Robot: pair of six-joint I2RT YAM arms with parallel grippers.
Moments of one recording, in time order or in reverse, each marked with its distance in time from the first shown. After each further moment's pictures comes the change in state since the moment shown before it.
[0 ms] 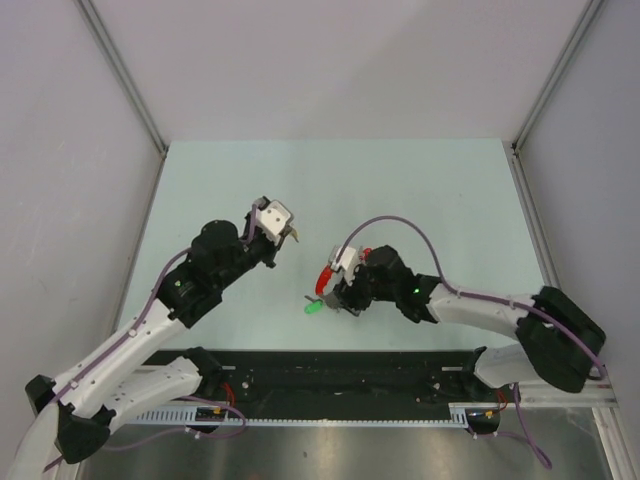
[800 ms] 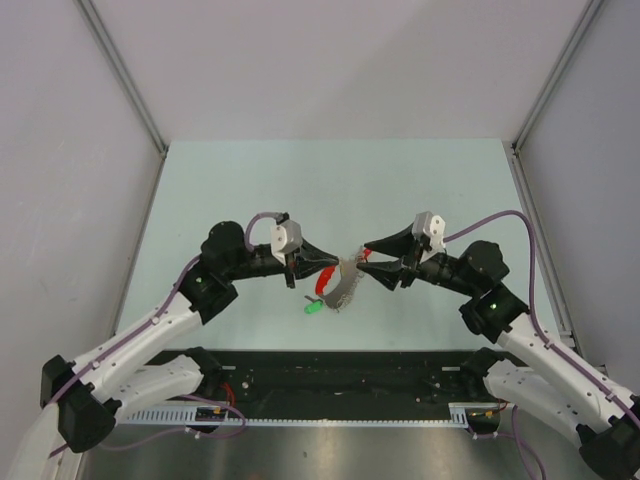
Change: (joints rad) left arm 0.001 0.092 -0.106 0.375 0.721 -0.188; right arm -0.266 -0.645 -0.013 0.151 -0.349 0.231
